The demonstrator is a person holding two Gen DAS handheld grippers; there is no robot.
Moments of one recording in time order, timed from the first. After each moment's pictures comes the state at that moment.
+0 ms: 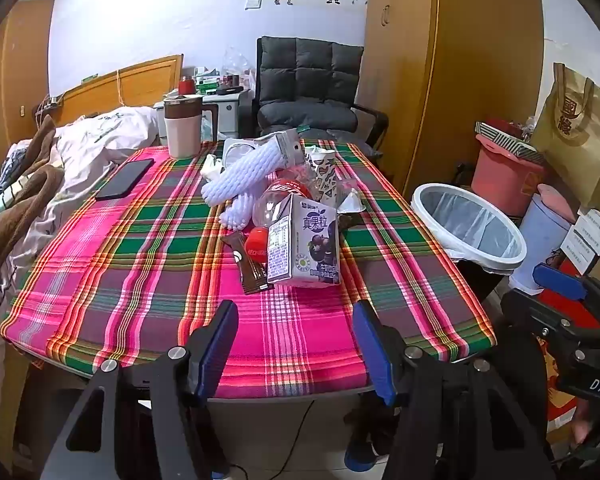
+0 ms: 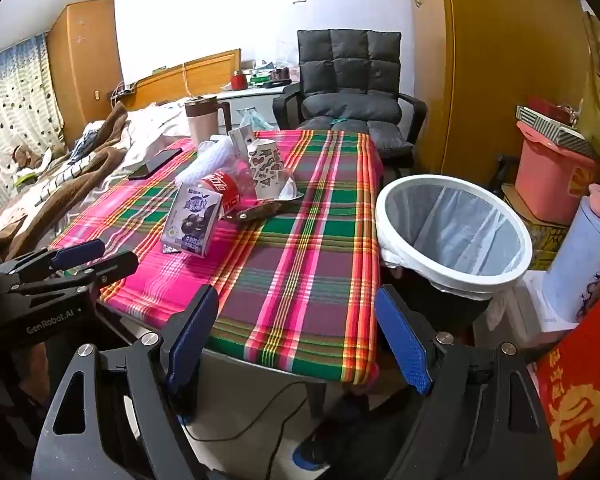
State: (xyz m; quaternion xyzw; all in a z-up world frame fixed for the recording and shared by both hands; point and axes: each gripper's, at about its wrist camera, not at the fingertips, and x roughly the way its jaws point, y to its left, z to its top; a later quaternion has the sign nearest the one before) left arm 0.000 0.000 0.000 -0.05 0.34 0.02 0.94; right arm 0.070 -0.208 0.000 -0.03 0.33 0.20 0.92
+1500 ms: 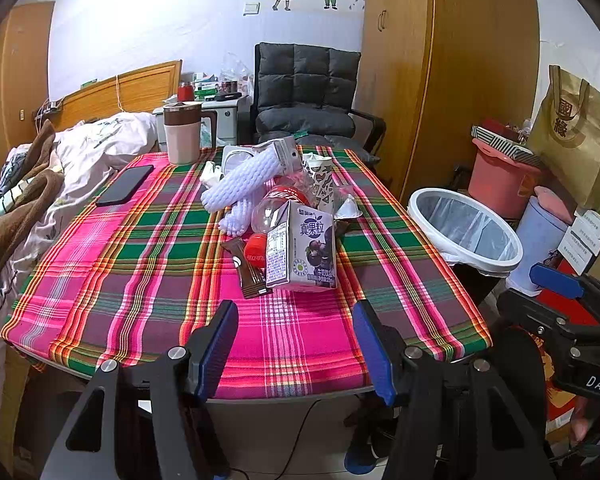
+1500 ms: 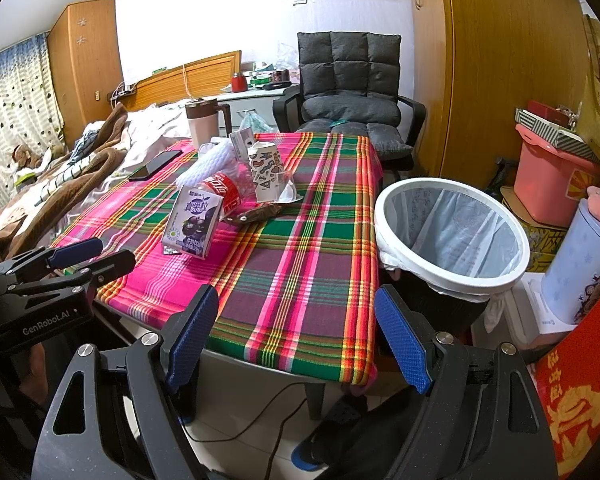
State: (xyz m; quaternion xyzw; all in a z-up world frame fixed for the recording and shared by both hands) left arm -0.005 -0.002 0.005 -0.04 0.33 0.02 0.94; right arm 0.069 -0.209 0.002 -0.03 0.33 0.21 0.92
